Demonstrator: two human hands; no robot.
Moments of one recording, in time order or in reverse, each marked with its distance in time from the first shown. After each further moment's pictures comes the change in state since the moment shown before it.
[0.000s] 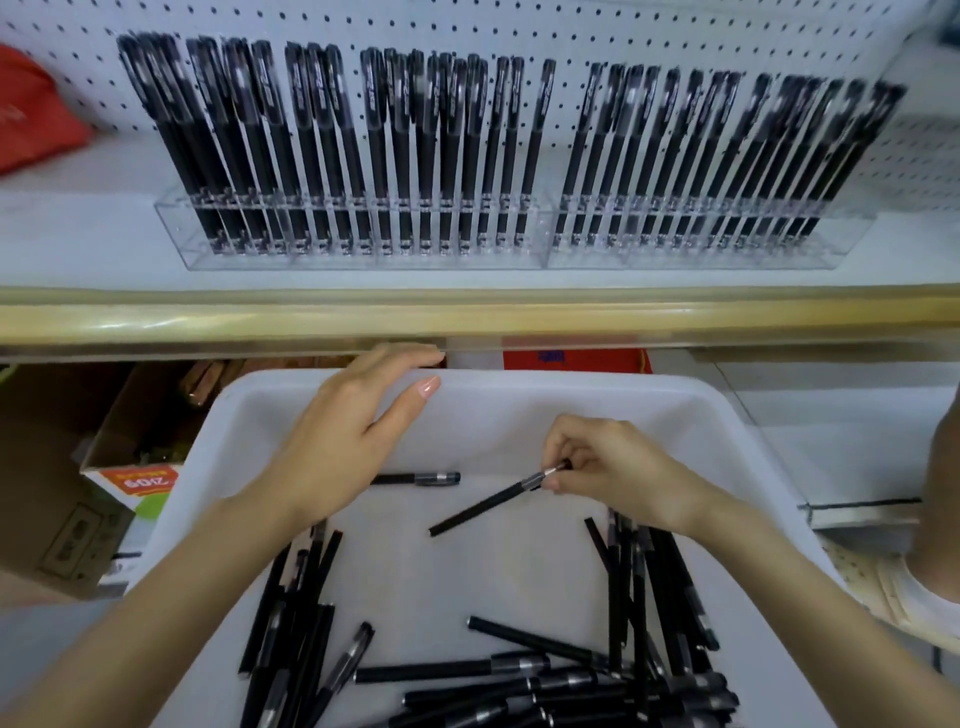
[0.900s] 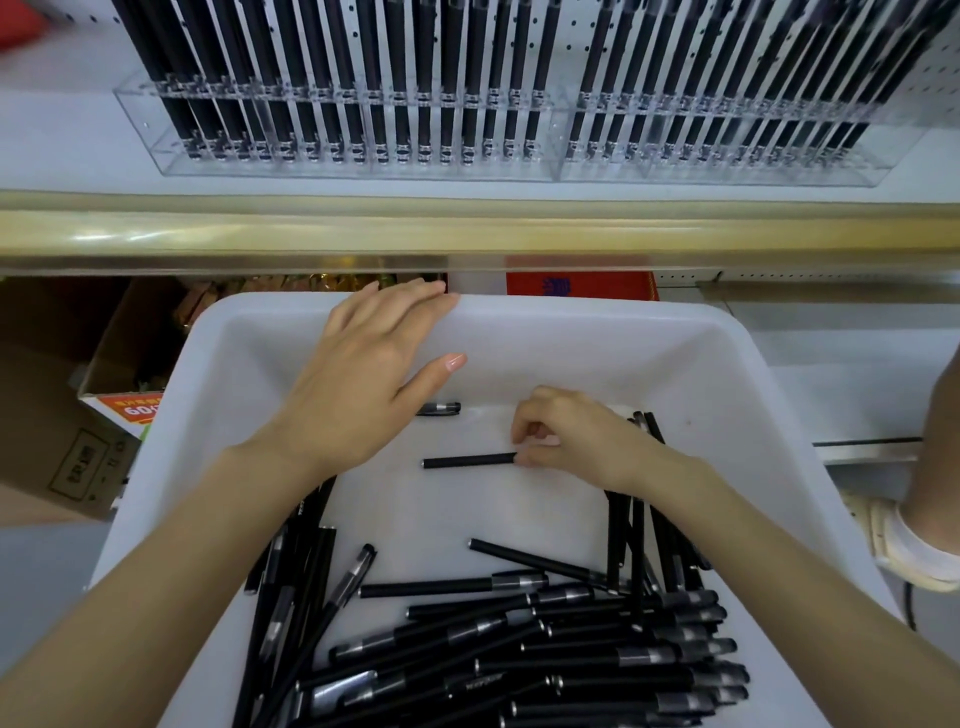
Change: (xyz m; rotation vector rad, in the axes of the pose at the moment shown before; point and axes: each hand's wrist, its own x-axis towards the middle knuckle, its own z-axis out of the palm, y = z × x) left_hand -0.012 0.001 0.017 0.447 -0.073 0.105; right_hand 0.013 0.016 0.045 -0.378 -0.118 -0.122
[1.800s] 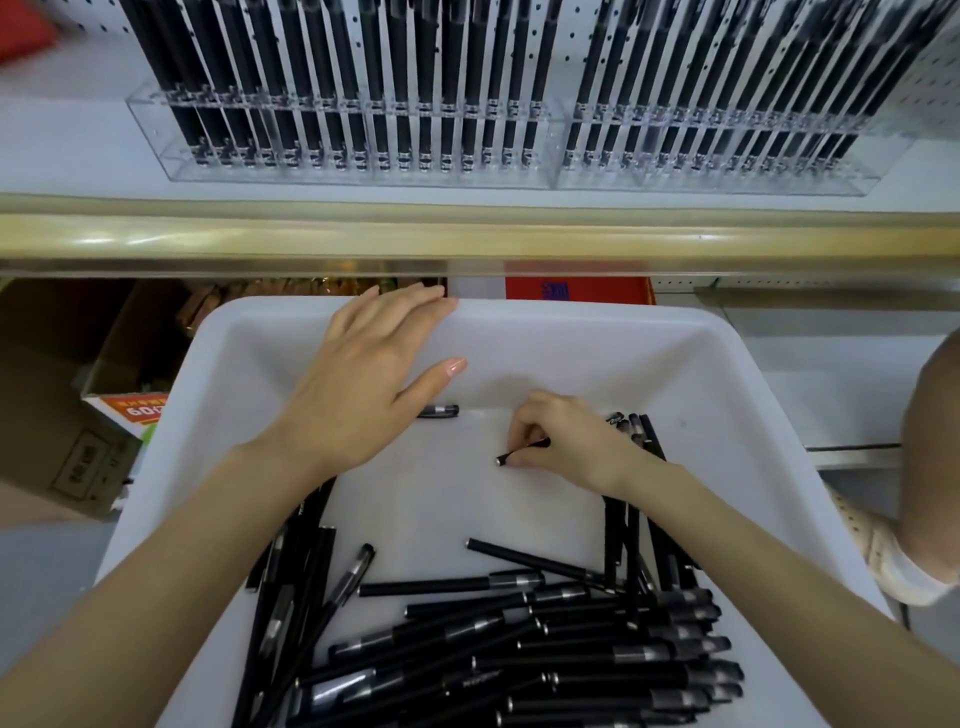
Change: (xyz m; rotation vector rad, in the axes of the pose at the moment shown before) left_hand -0.001 0.000 0.001 0.001 -0.013 -0.004; right_hand 0.003 -0.002 0.008 0.117 0.066 0.028
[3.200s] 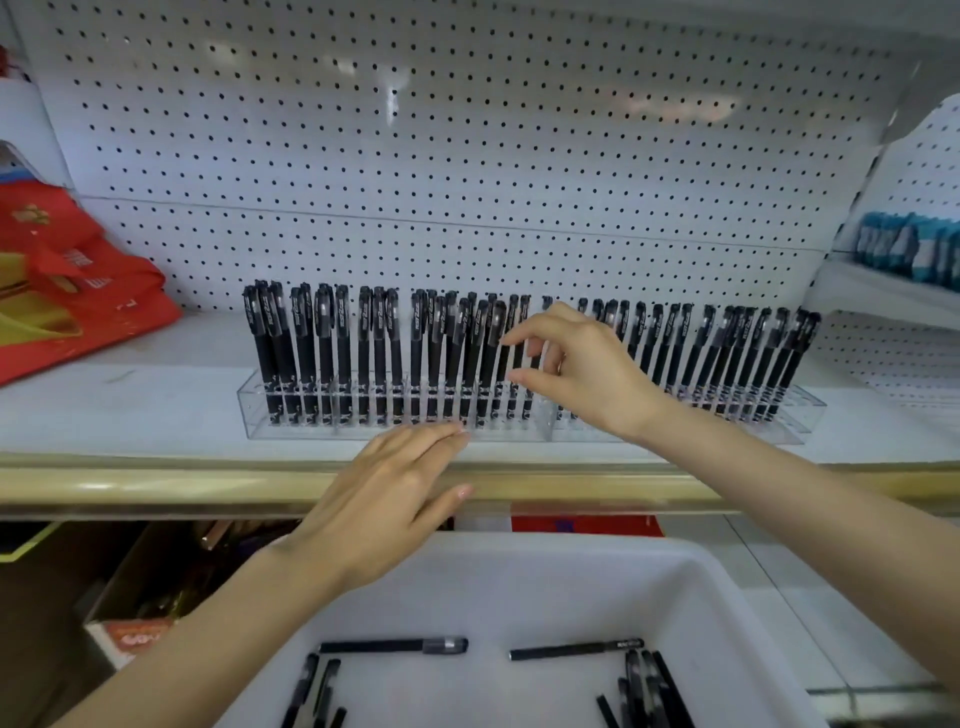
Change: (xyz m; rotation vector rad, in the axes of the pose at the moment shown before) left_hand 0.065 -0.010 -0.073 0.103 0.003 0.061; right_hand 0.073 -0.100 -0.210 -0.165 0.583 -0.323
